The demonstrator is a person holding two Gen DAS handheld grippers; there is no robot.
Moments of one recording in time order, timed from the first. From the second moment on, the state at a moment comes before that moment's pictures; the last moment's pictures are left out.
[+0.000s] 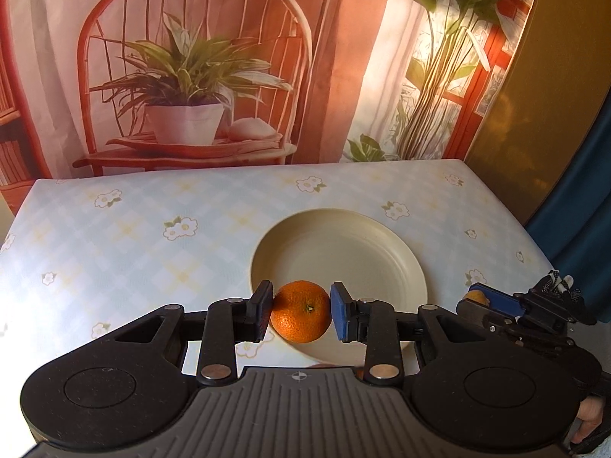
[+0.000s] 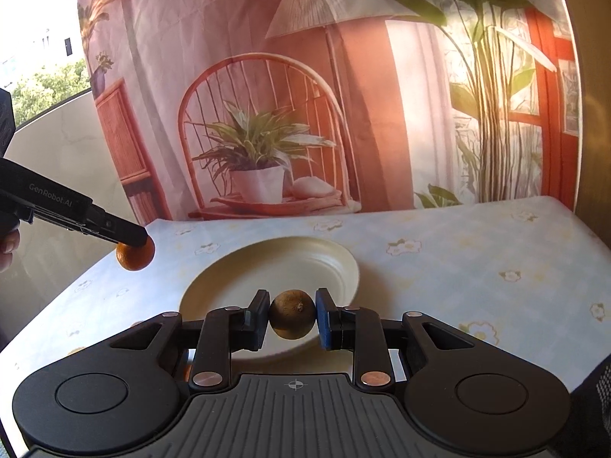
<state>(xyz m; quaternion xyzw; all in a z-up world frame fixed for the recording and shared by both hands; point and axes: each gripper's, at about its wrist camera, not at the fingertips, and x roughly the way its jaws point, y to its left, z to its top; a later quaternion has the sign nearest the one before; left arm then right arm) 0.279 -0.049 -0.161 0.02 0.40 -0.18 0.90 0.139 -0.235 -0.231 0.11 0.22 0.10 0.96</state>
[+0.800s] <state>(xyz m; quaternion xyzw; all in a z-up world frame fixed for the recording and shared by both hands) 0.367 -0.079 -0.235 0.06 0.48 -0.19 0.85 0.264 -0.212 -0.269 0.03 0.32 0.08 0.94</state>
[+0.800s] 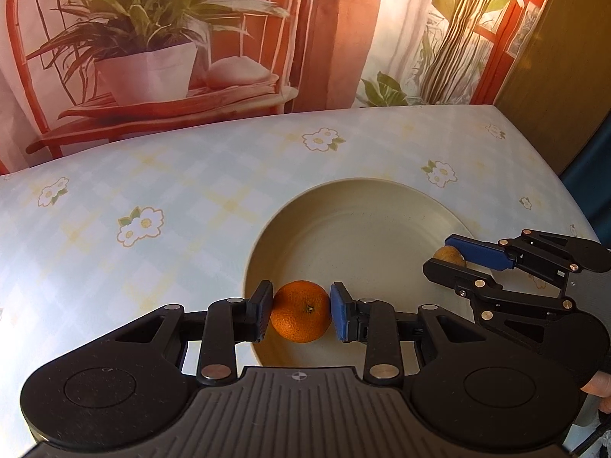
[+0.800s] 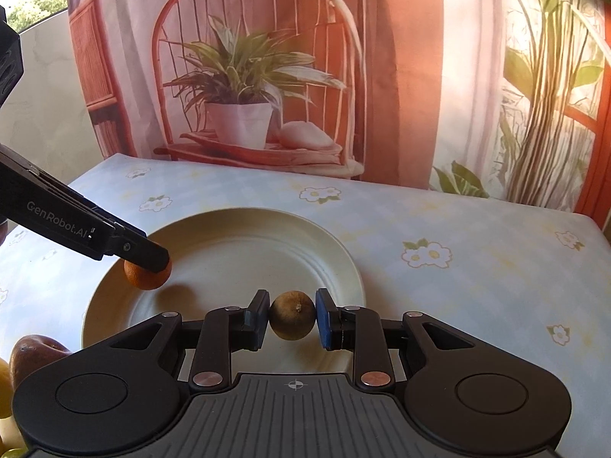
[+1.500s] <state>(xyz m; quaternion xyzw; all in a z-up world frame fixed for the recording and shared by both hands) 0.341 -0.044 -0.195 0.02 0.46 -0.19 0.87 0.221 -0.216 -0.249 0.10 0.31 0.04 0.94</state>
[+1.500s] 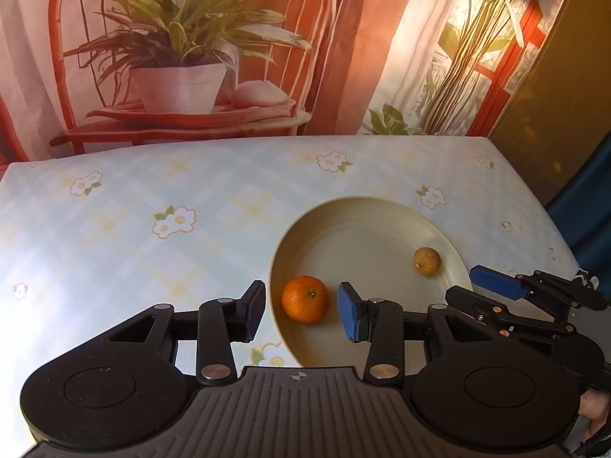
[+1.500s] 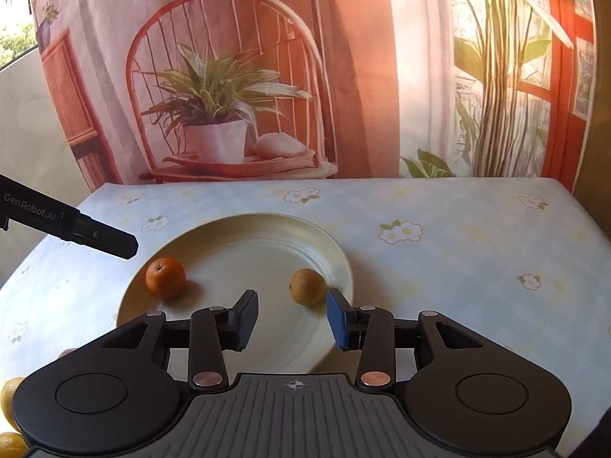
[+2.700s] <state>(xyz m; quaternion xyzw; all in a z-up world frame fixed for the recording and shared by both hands) 0.297 0.003 -0.221 -0.03 0.49 -0.18 0.86 0.163 -0.138 -0.232 0.09 0.35 0.09 0.93</state>
